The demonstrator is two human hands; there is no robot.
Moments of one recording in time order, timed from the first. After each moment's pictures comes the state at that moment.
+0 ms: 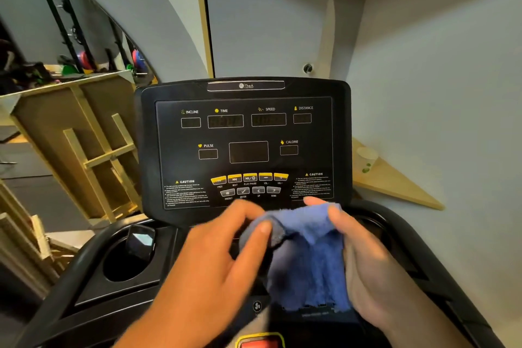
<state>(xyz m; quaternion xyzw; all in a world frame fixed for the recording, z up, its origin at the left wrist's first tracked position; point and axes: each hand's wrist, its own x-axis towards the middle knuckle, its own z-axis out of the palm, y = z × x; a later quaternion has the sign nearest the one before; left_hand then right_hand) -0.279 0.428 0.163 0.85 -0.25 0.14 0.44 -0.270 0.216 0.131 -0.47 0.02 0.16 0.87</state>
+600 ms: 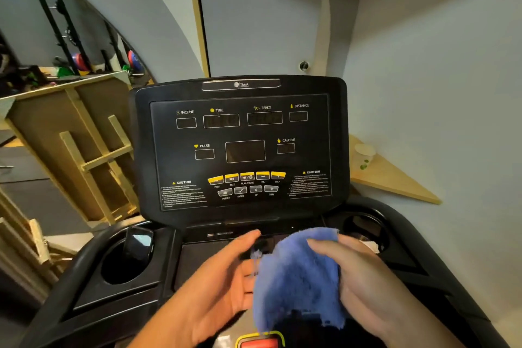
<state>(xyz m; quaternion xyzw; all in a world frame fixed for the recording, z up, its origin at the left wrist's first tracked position) -0.239 0.425 0.079 0.47 0.06 -0.37 0.80 -0.291 0.206 0.112 -0.56 0.11 0.12 0.81</state>
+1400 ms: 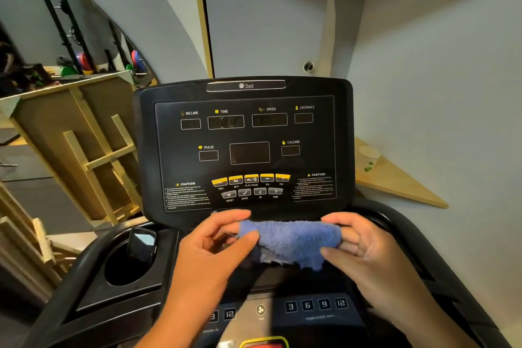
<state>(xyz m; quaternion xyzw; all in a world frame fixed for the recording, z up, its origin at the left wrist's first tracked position) -0.250 0.429 0.116 0.70 -0.04 0.05 0.71 -0.276 0.194 0.112 -0.82 0.03 -0.05 0.56</state>
